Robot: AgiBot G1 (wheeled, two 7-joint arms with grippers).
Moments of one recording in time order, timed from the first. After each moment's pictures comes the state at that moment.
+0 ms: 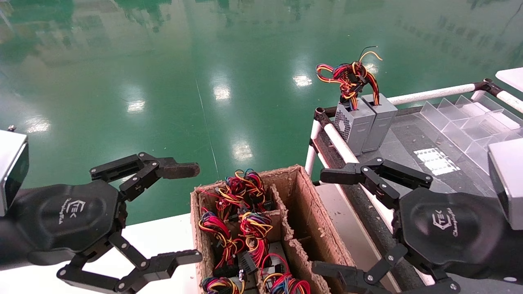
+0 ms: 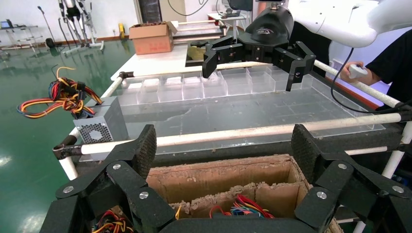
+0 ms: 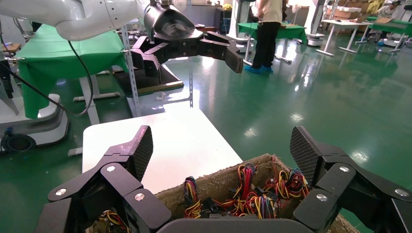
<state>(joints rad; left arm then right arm) -1.09 0.58 0.35 -1.26 0.68 1.47 -0.15 1.08 -0.61 -0.28 1.28 -0.73 -1.49 0.19</state>
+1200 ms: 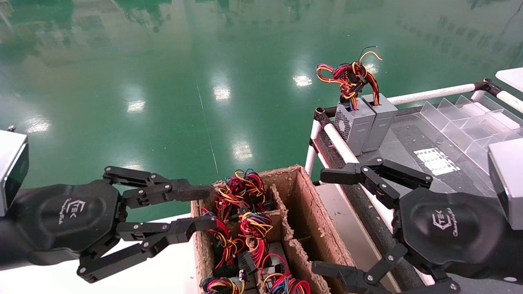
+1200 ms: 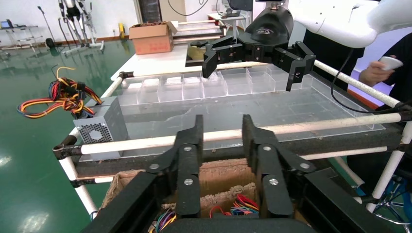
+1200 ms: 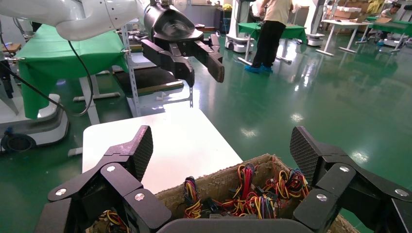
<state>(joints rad) -1.09 0.58 0.35 -1.26 0.68 1.47 -0.15 1.08 -0.61 -0.28 1.28 -0.73 -1.49 0.19</state>
